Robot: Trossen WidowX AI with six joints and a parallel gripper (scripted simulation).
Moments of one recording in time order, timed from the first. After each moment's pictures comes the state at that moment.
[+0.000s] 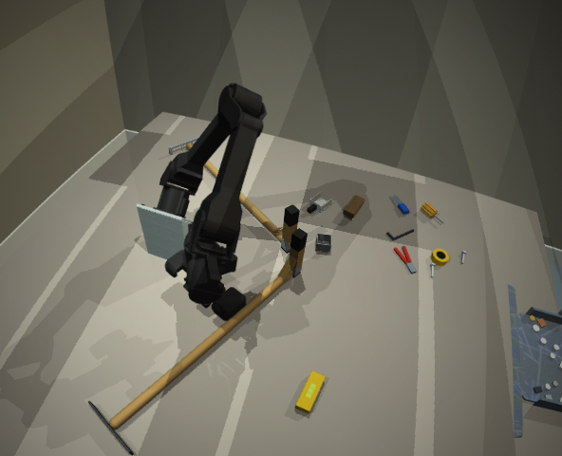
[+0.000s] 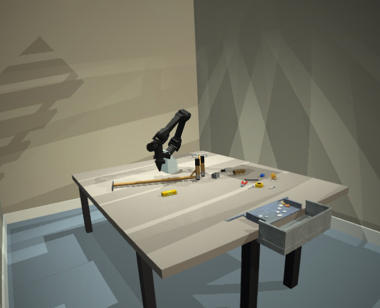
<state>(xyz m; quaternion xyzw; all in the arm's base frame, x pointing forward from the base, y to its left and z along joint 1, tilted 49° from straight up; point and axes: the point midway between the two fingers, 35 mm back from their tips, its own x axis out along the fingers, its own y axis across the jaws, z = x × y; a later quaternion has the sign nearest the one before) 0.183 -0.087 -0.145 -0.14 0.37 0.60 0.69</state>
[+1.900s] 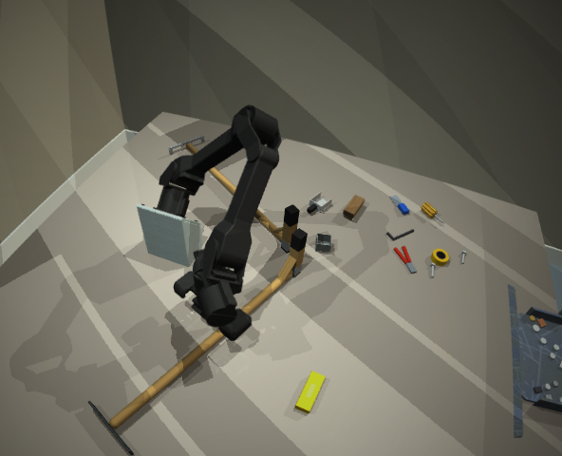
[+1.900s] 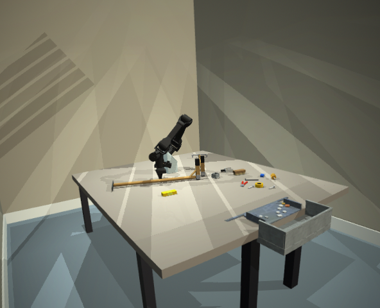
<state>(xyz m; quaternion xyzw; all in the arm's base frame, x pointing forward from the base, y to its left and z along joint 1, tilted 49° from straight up) 0.199 -0.045 -0.189 -0.14 0.37 0.61 0.69</state>
